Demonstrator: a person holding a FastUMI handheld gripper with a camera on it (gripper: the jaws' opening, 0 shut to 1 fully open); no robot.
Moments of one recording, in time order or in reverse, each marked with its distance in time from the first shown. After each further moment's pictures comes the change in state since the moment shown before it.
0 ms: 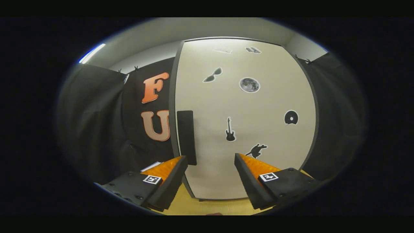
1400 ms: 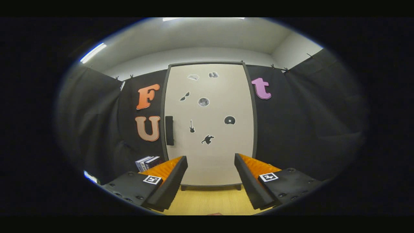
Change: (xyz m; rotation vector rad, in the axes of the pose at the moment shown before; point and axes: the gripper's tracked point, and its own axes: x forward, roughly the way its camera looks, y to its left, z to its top) arm -0.269 -0.184 0.000 -0.017 -0.085 -0.140
